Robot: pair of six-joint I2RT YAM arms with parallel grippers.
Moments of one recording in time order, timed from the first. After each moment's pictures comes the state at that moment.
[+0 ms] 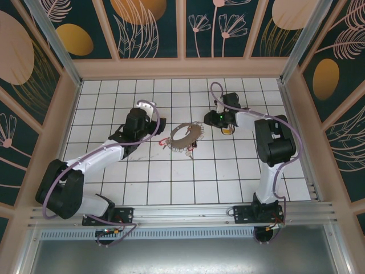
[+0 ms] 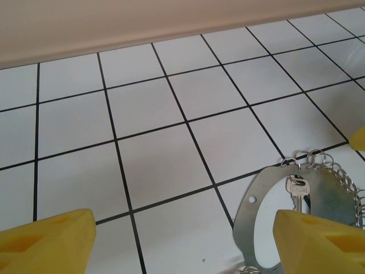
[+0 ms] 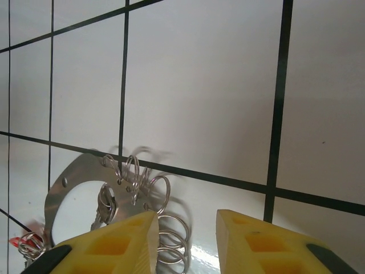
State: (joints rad) left arm -0.51 1.40 0.79 0.11 -0.13 -0.14; right arm 0.28 1.96 1.20 -0.20 -0.46 0.41
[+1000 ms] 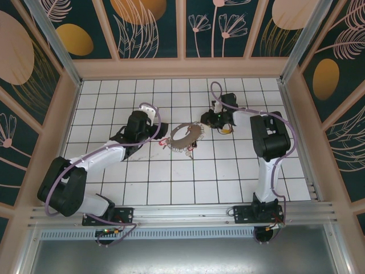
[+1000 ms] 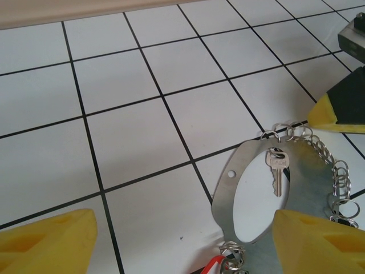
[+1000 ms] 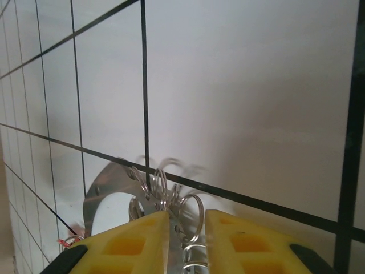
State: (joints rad) left arm -0.51 1.42 0.76 0.11 -0.04 -0.17; right arm 0.27 2.05 1.24 -0.14 -0.61 0.53
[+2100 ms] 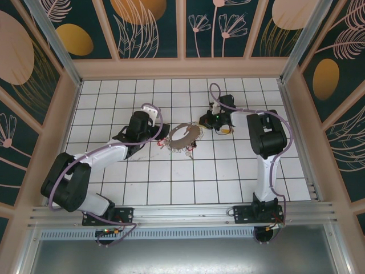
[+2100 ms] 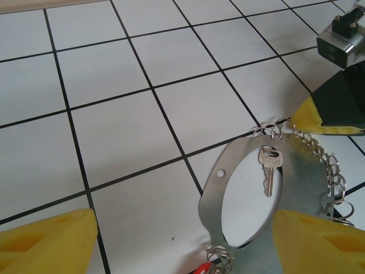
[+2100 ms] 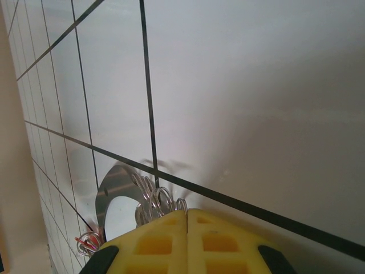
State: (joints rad) left arm -0.51 1.47 0.76 0.15 -0.01 -0.17; right arm 0.28 2.11 1.26 -0.09 -0.69 0.61
